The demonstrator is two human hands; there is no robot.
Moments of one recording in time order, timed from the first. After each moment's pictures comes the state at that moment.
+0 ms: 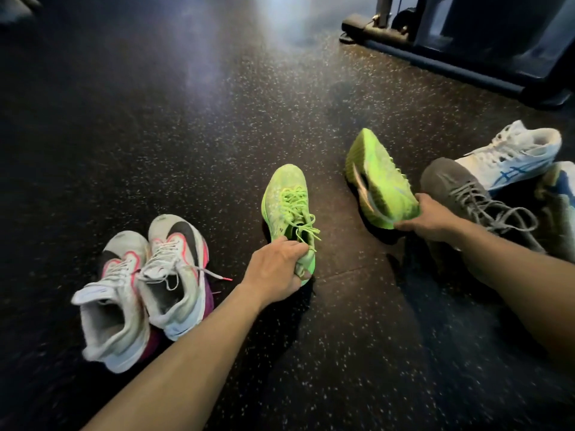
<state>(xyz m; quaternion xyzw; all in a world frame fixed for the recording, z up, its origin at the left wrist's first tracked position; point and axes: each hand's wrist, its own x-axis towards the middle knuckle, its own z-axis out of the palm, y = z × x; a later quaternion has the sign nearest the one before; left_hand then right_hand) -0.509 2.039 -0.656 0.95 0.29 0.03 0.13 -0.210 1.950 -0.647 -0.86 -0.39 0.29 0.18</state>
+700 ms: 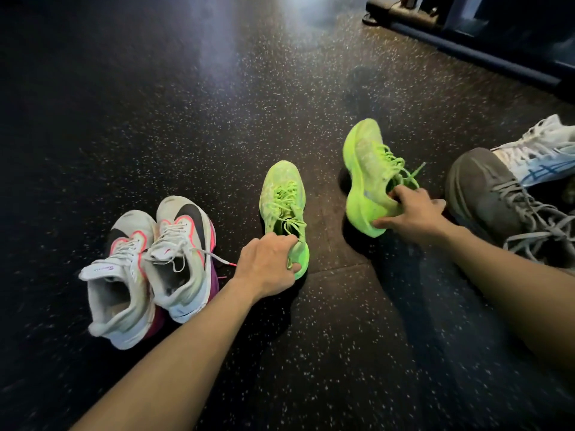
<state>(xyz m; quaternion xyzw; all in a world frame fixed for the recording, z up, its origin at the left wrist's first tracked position) -0.529 2.041 -0.660 0.91 0.39 0.00 0.11 -0.250 1.978 -0.660 -0.85 -0.46 0.20 0.12</state>
